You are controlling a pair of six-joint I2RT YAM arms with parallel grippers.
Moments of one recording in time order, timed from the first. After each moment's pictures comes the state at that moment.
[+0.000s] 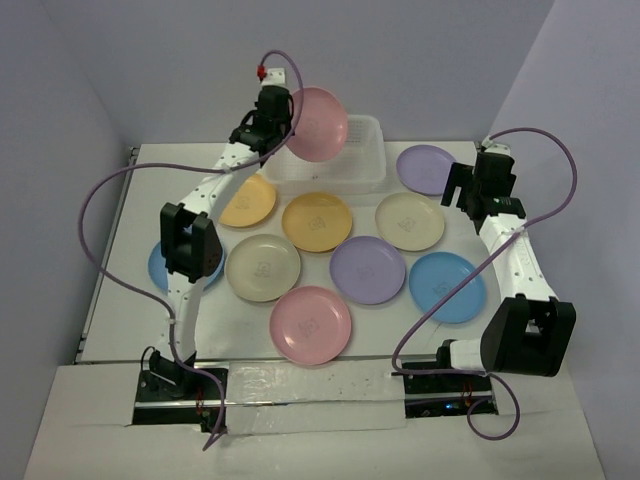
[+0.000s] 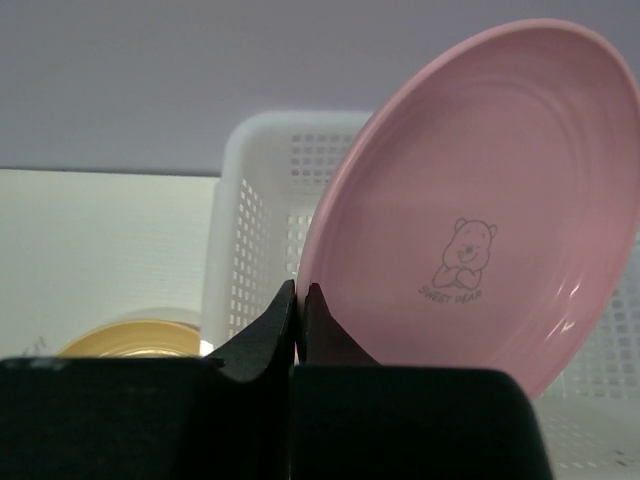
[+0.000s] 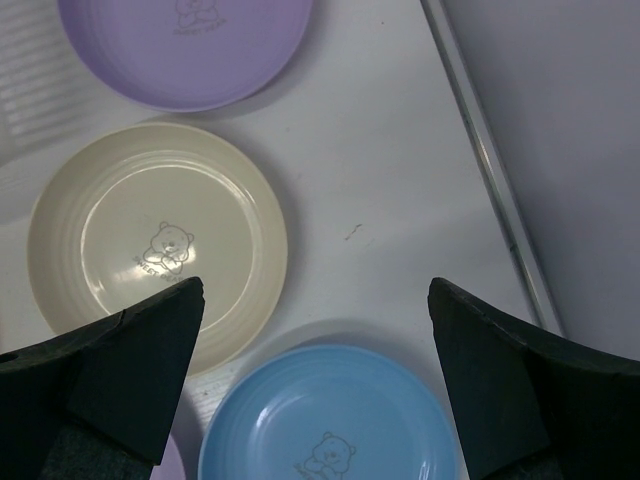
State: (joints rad) left arm -0.47 2.27 2.27 -0.40 -0.40 -0.25; right arm -0.13 1.33 1.11 -0.44 0.19 0.10
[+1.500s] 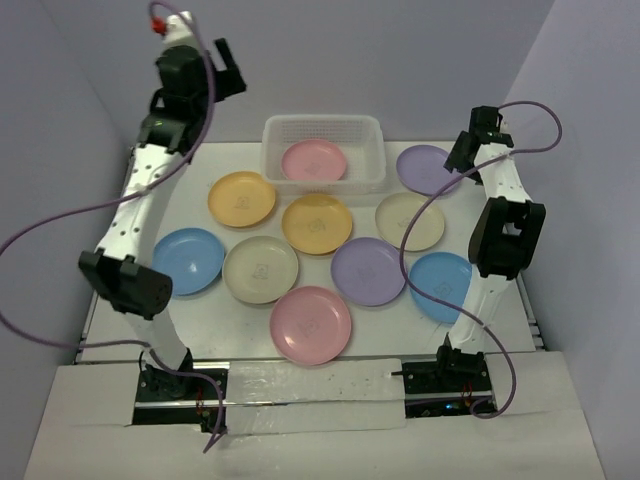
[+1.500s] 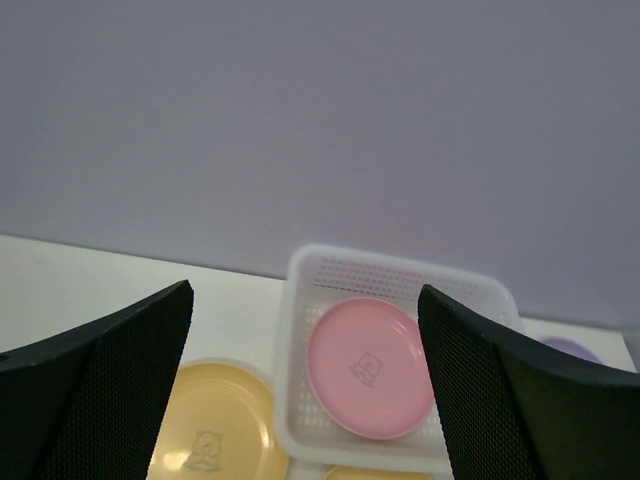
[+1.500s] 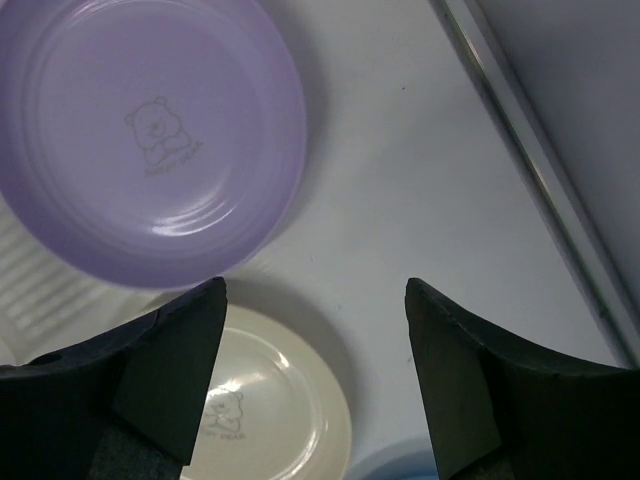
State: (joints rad) left arm -0.34 1.85 2.14 -0.40 -0.32 -0.29; right arm -0.18 2.04 1.85 -0.72 0.22 0.32
